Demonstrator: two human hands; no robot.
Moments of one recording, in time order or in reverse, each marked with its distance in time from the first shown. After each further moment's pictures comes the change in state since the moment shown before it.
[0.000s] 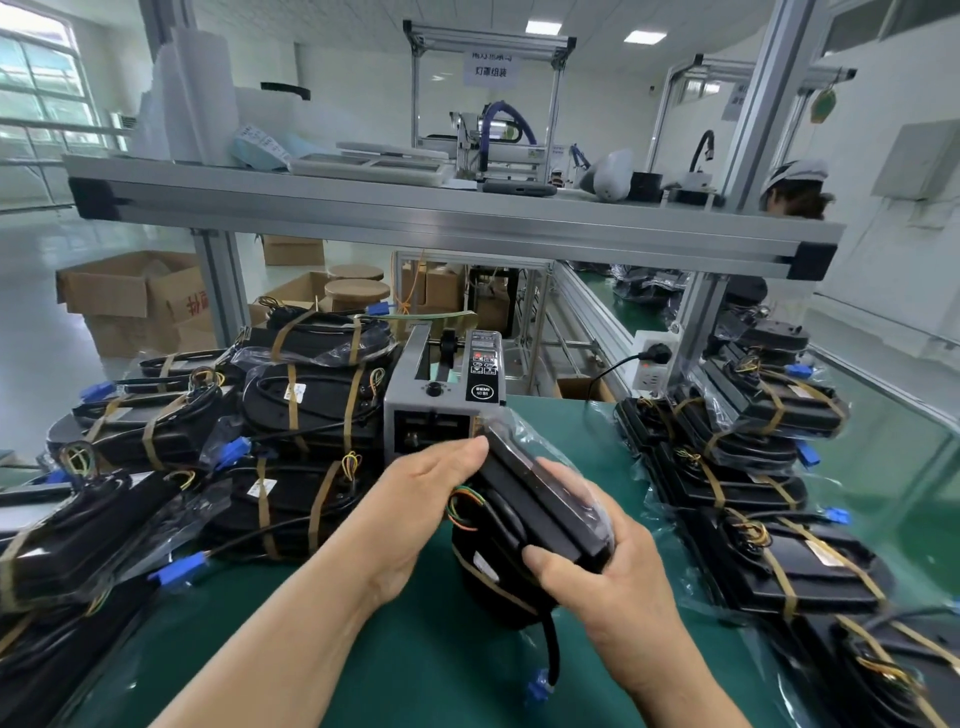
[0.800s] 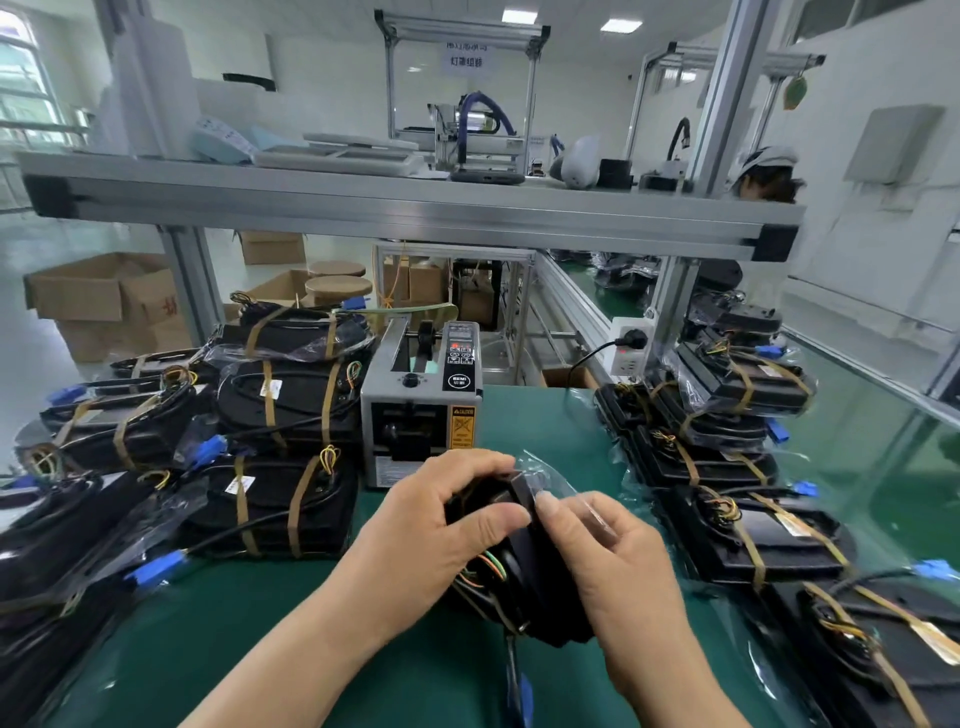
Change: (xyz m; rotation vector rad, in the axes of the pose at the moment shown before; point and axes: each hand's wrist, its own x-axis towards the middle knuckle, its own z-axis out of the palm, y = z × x) left_hand -0.022 -0.018 0.012 0.544 -0.047 0.352; right_hand -0.014 0.004 -0.006 0.076 0.247 0.262
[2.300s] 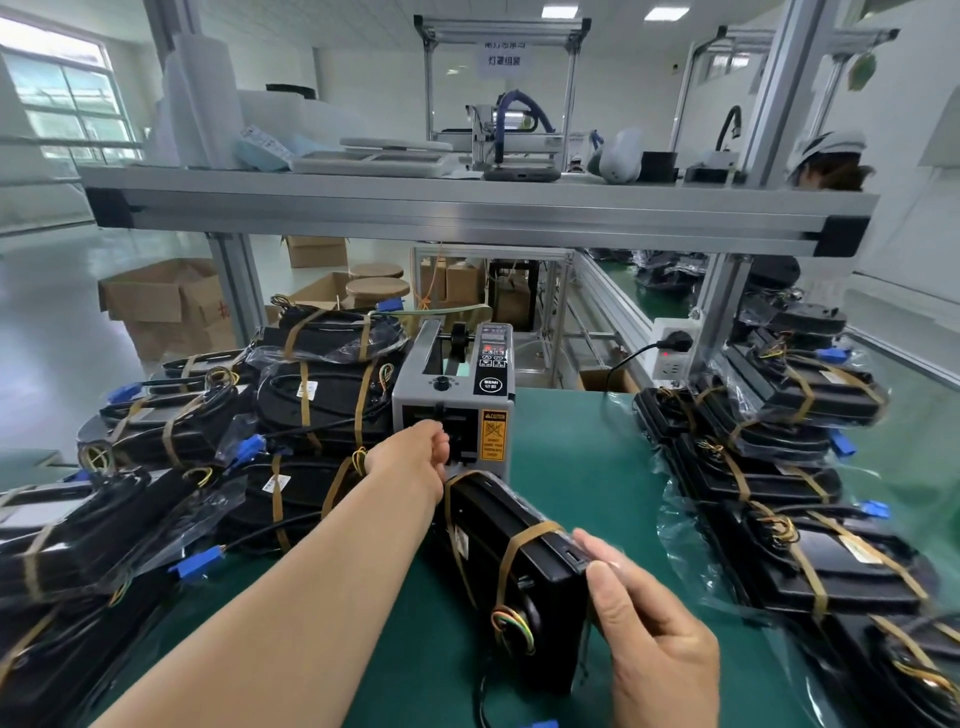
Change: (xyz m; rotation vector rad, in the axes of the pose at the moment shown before) left_hand 0.111 -0.059 -0.017 -0.830 0.718 -0.955; right_hand -0.022 0.038 0.013 0.347 0.288 -0.109
